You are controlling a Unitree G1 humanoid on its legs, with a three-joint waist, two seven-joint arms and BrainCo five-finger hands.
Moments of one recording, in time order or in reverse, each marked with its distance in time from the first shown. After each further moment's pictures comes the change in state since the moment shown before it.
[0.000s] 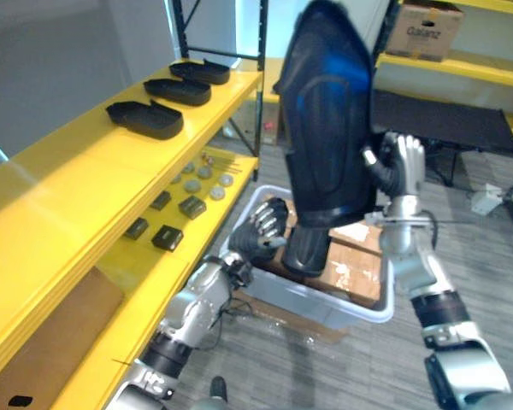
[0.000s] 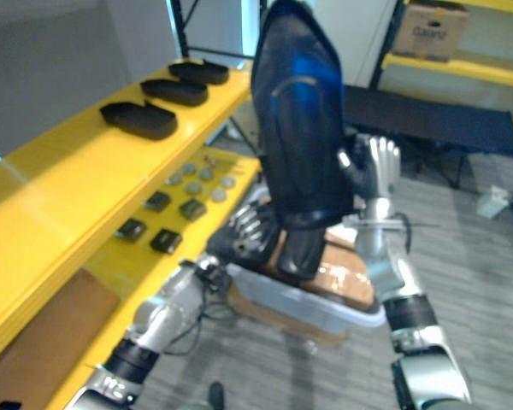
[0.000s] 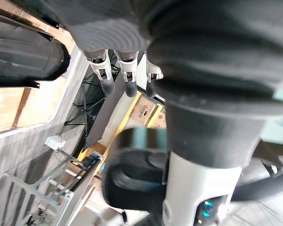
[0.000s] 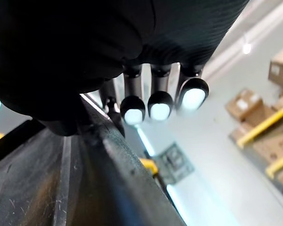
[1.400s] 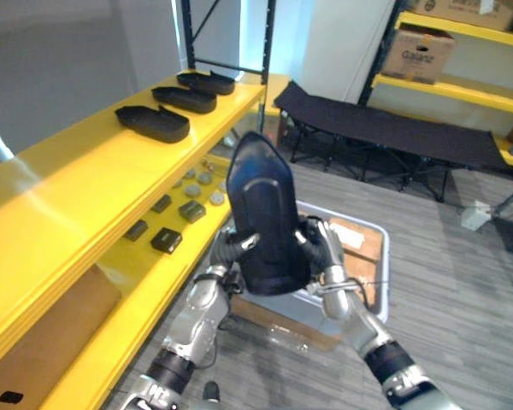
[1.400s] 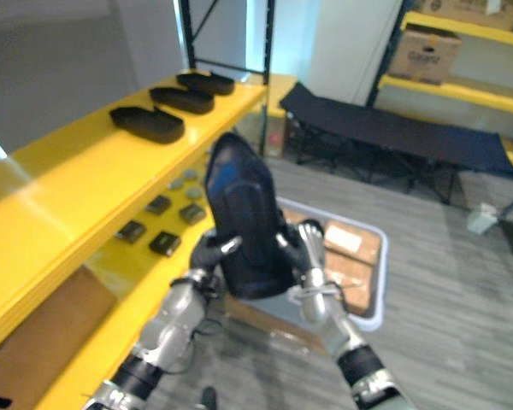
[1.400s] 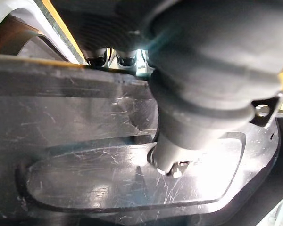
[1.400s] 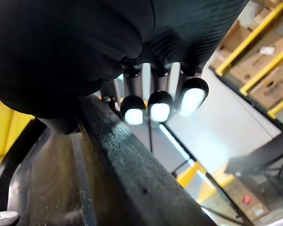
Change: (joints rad) left arm 0.084 -0.036 0.015 0.141 0.167 -0.192 0.236; right arm 0.199 0.188 0.252 0.099 0.049 -0.079 -0.098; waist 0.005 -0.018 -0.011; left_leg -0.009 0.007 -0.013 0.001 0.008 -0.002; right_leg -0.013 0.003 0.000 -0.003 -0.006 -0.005
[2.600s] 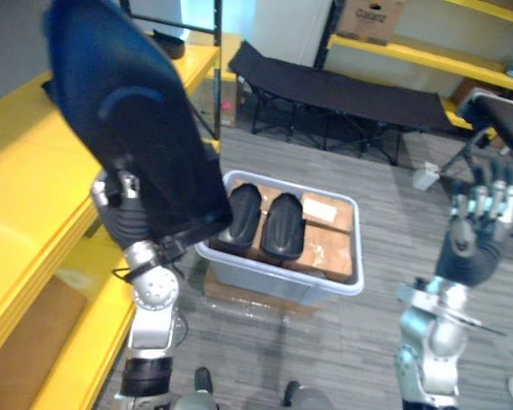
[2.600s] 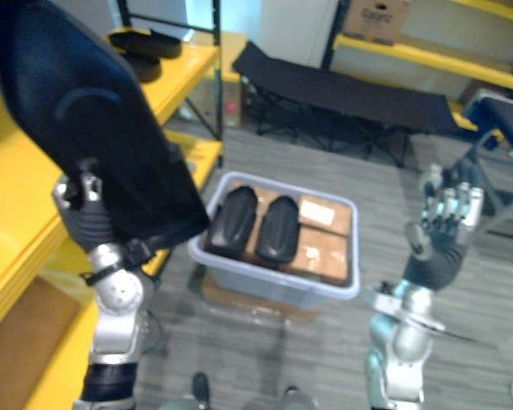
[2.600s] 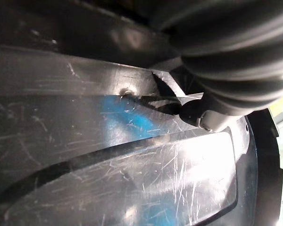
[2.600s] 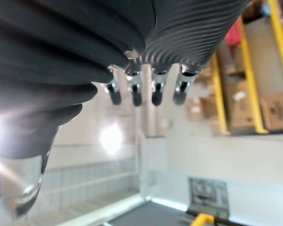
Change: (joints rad) left arm 0.060 -0.043 0.472 -0.397 0.751 -0.230 0.450; right arm 0.397 0.142 -0.513 -0.787 0.854 -0.232 0.443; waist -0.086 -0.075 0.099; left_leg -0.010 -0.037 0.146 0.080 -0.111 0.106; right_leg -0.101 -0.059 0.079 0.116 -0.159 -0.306
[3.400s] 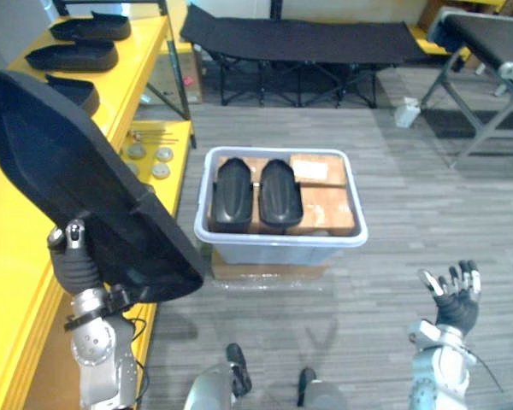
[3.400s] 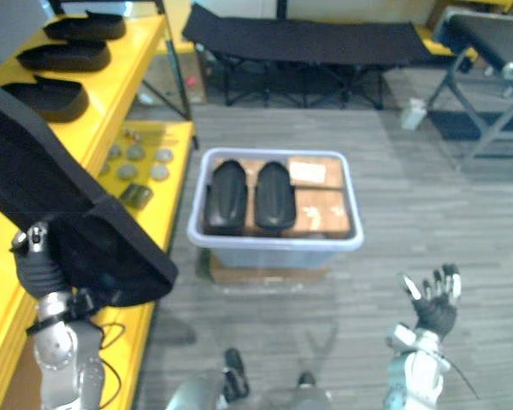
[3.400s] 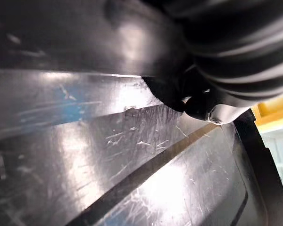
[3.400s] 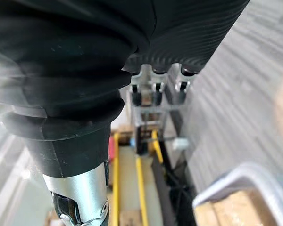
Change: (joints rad) left arm 0.262 0.052 0.135 0.013 -0.479 -0.154 -0.461; right arm 0.075 -0.008 -0.215 0.409 0.112 0.243 0.004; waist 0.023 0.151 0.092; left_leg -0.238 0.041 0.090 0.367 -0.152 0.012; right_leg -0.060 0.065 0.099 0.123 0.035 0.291
